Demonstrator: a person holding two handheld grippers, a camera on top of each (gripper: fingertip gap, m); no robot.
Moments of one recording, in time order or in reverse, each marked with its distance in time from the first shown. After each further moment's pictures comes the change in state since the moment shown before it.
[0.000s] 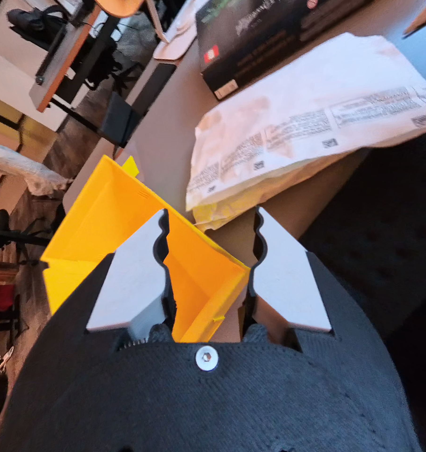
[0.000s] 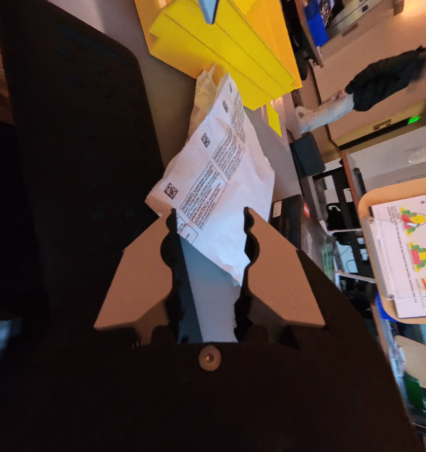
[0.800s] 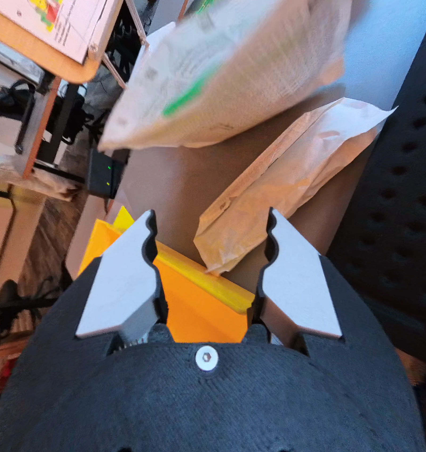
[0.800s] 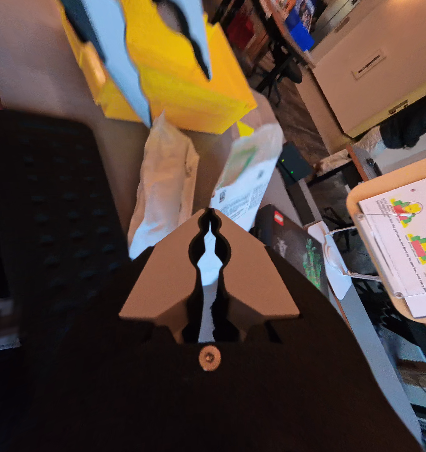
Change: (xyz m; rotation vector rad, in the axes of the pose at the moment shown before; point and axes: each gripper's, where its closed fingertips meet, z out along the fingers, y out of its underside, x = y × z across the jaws) left arm 0.003 -0.032 0.035 0.066 0.143 0.211; right arm 0.079 -0.027 -0.015 0.074 -0.027 0.184
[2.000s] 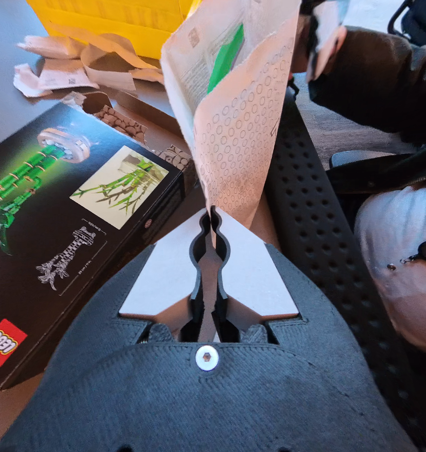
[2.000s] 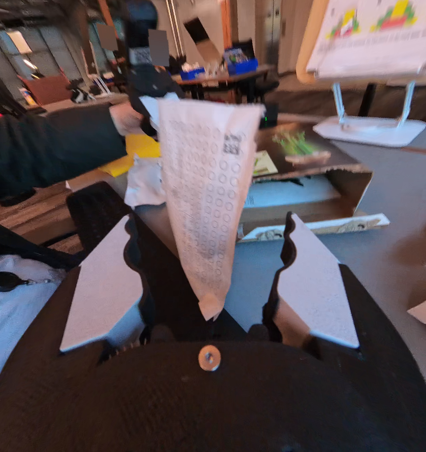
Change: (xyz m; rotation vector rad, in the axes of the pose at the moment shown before) left arm 0.073 -0.176 0.123 0.297 0.920 -0.136; right arm 0.069 0.191 -0.151 0.311 -0.046 0.836
